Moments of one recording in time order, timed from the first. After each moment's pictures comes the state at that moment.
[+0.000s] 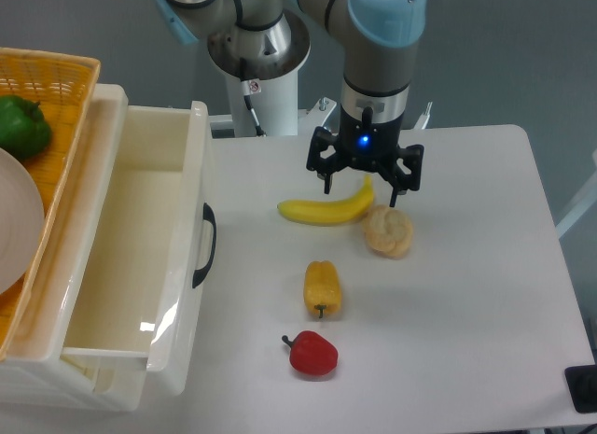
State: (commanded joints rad) arm 2.61 -1.71 -1.59 -1.27 1.47 0.85
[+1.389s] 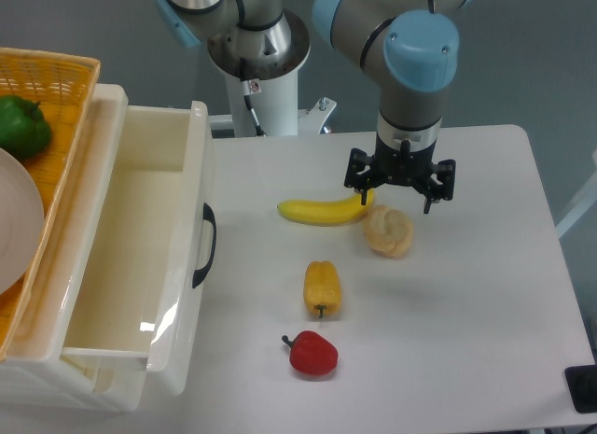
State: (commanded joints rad) arm 2.63 -1.81 -1.62 -1.22 1.56 0.72
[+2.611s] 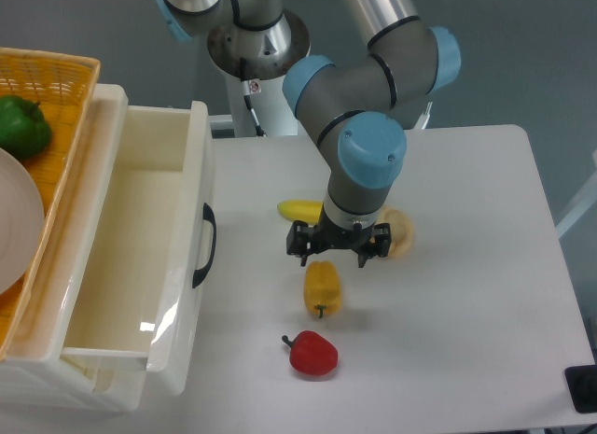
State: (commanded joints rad) arm 2.49 -1.94 -1.58 -1.19 1.37 0.44
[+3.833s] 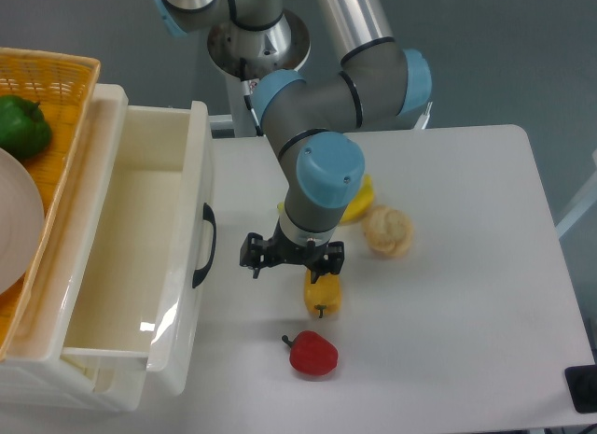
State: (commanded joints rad) arm 2.39 -1.97 -1.58 -1.19 1.36 0.41
